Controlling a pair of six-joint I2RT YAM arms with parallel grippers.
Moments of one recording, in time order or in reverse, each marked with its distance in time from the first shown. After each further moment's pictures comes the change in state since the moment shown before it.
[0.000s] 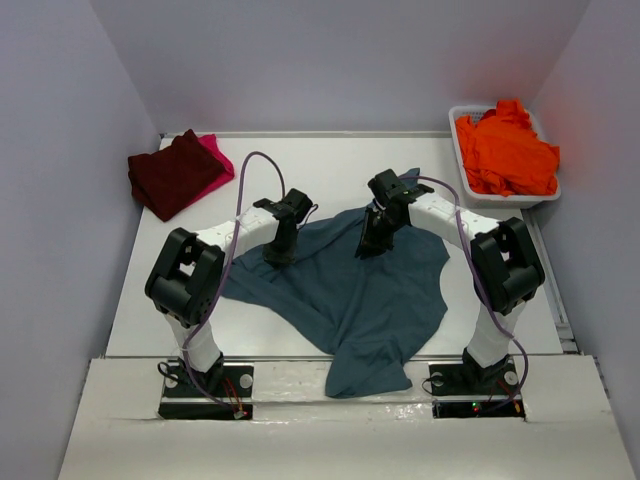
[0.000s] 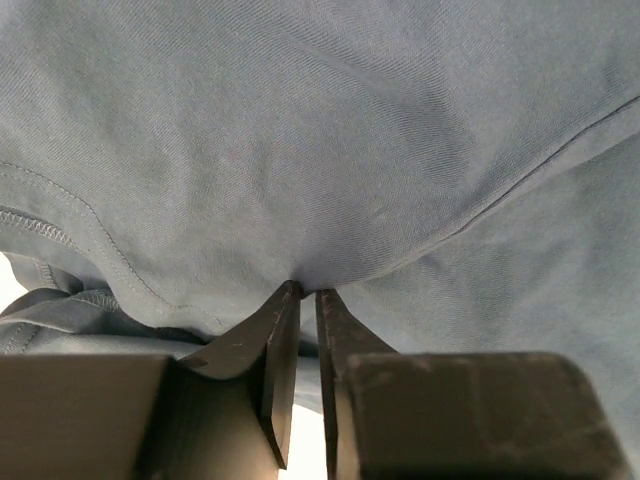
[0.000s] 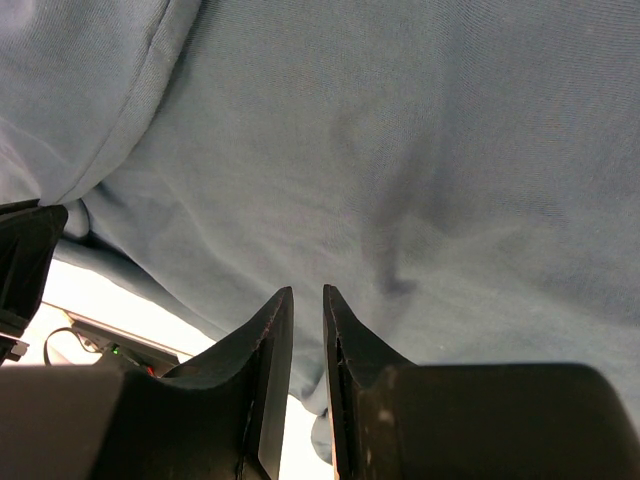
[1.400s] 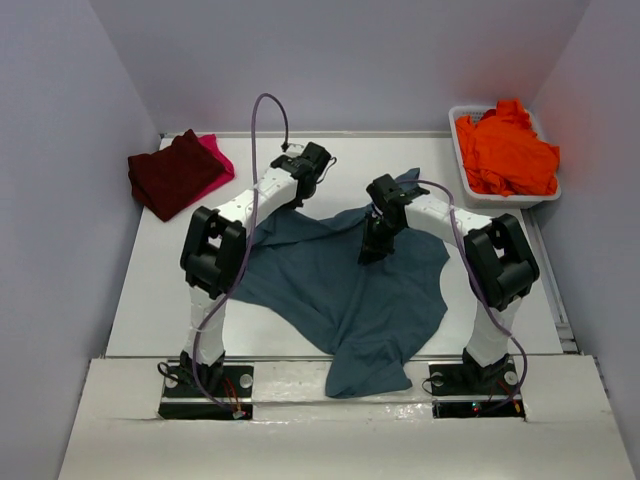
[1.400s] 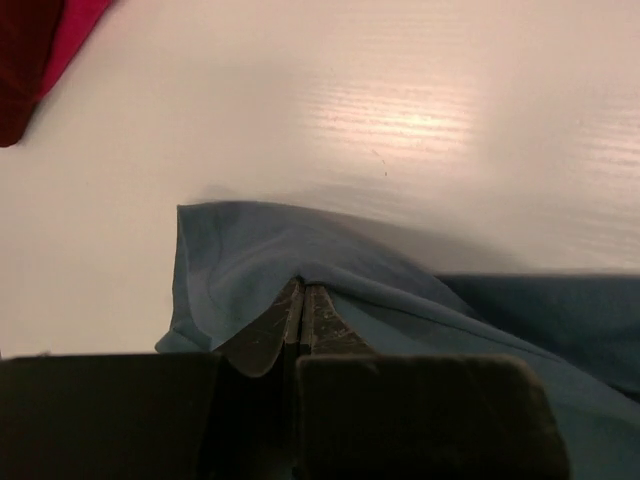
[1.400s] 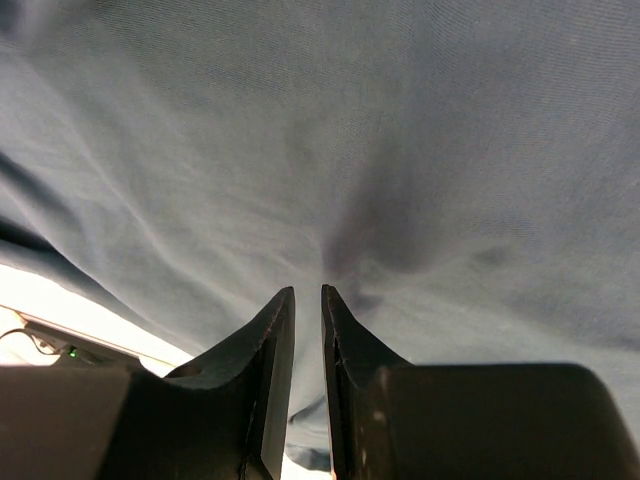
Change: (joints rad) left arm 0.019 0.267 0.546 -0.118 -0.435 -0.105; right arm 0.000 0.040 -0.013 -0.009 0.007 -0.060
